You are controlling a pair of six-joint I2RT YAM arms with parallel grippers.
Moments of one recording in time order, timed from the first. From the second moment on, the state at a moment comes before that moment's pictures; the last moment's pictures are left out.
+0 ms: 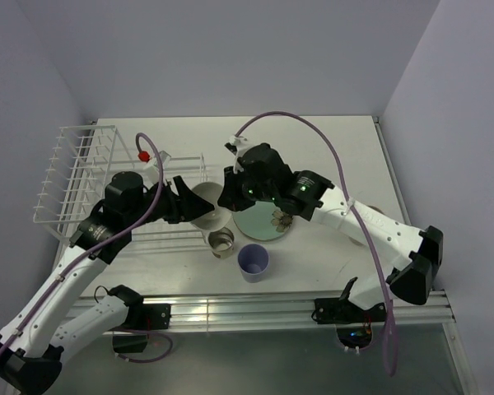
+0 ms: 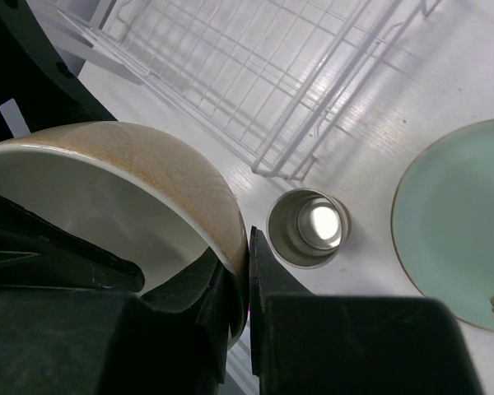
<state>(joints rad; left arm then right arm) -0.53 0.84 0.91 -0.43 0.41 -0.74 0.93 1.39 1.40 -0.58 -0.05 0.49</state>
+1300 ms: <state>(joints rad) -0.18 0.80 0.92 -0.59 0.62 -0.62 0.83 1.56 1.33 -0.13 -0.41 0.52</state>
